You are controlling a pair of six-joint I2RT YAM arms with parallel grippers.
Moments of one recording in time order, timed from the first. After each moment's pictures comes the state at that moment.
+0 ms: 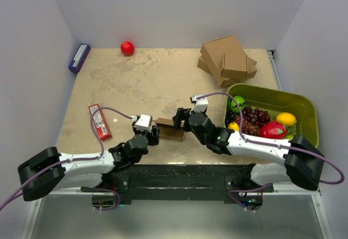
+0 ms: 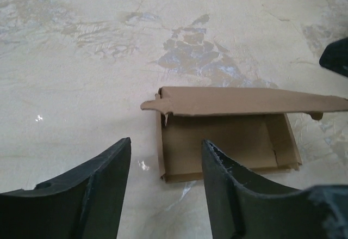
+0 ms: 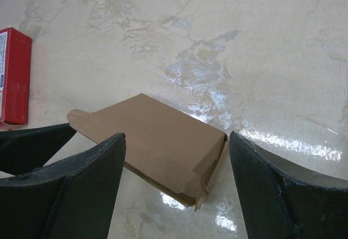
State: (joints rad) left arm -1.05 1.10 0.22 0.50 -0.73 -0.39; right arm 1.03 1.28 0.67 0.16 0.55 0.61
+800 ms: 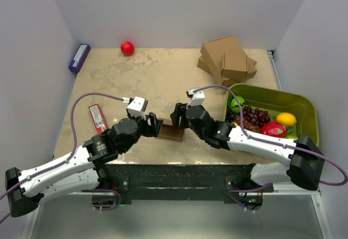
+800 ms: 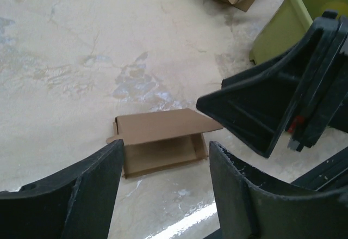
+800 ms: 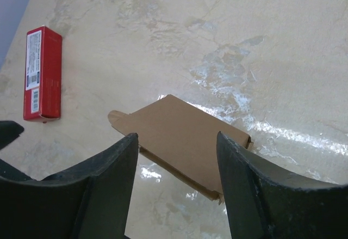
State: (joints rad) left arm -1.04 0.76 0.62 -0.22 -0.53 -0.46; right arm 1.03 1.28 0.83 -0.01 0.48 0.63
